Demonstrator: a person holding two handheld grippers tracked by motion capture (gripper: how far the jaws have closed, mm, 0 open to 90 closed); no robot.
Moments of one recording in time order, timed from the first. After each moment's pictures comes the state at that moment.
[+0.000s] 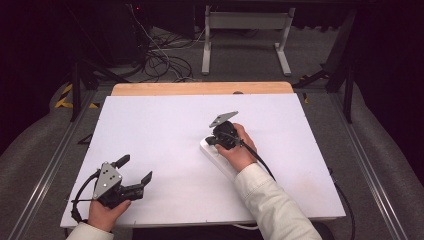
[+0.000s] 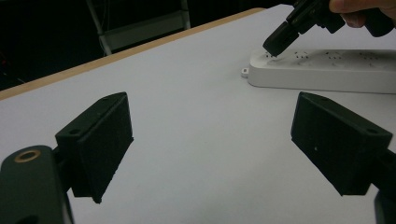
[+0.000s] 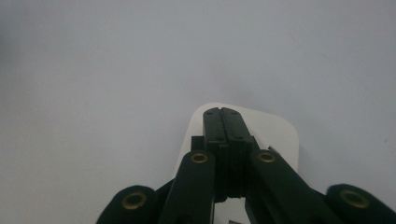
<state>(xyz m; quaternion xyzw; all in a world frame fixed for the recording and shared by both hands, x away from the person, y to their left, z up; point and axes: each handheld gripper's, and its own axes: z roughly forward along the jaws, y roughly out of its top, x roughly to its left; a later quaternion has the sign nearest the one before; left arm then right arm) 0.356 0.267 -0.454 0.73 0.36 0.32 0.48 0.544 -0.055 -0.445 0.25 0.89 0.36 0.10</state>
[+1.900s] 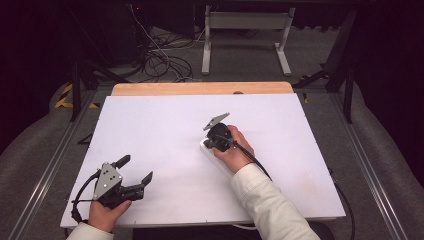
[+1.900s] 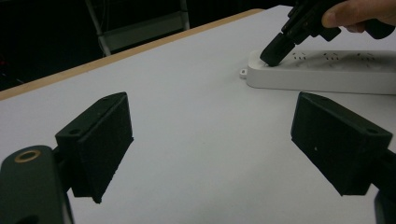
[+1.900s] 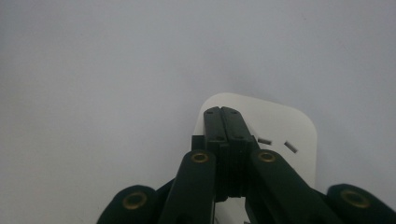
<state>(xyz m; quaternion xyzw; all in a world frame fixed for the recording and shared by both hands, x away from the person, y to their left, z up) 0.355 0.266 -0.453 0.73 0.36 0.32 0.49 0.540 -0.041 -0.448 0.25 0.91 0.32 0.11</state>
